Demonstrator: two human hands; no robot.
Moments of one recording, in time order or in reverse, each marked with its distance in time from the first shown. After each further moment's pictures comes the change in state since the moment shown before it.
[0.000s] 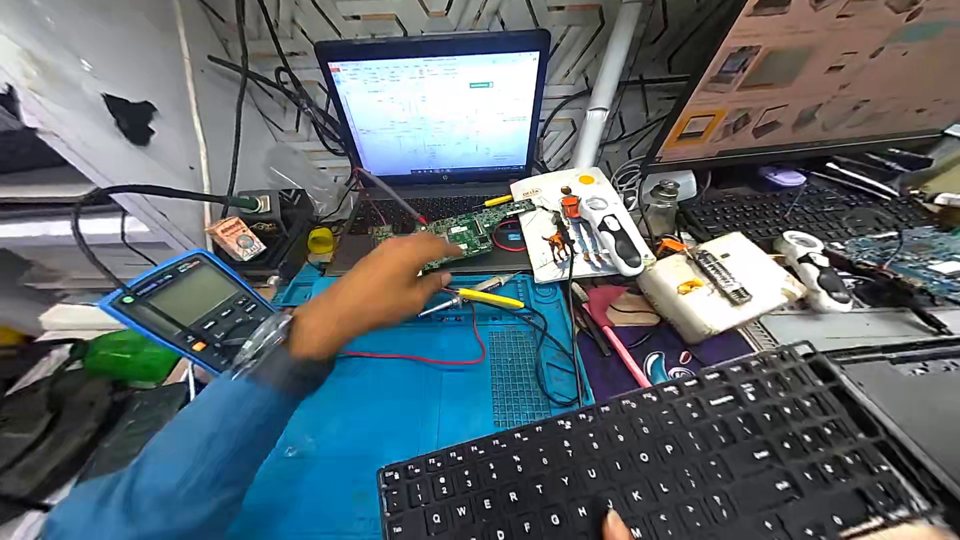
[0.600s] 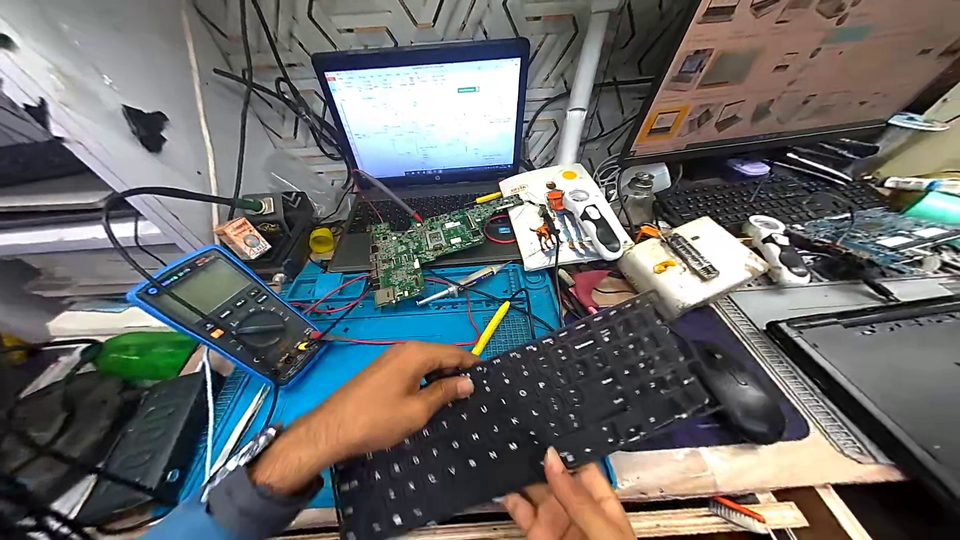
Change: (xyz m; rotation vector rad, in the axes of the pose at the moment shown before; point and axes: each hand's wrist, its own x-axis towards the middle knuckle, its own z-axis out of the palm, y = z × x) left_hand -0.092 0.079 0.025 -0.527 -0.258 -0.168; right_hand -0.004 0.013 0.028 0.149 0.132 0.257
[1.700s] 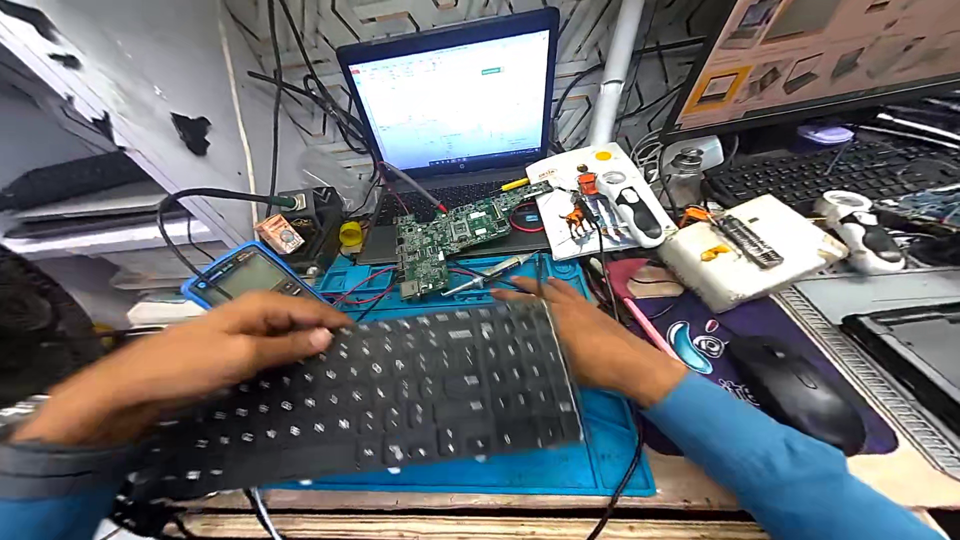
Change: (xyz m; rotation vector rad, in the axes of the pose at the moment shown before) left_hand -0.077 -0.030 -0.127 0.090 0.051 -0.137; right_hand 0.182 -0.068 0.010 -1.955 -0.948 -0.723
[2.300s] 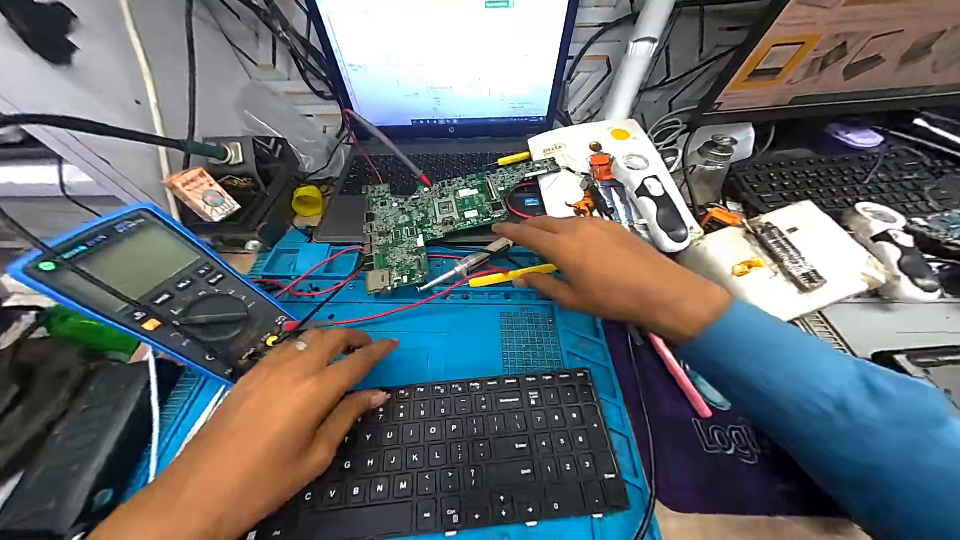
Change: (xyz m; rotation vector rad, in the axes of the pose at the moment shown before) left_hand 0.032 -0.030 0.120 0.531 0.304 0.157; right_hand 0.061 0.056 -0.047 -0.264 -0.135 0.057
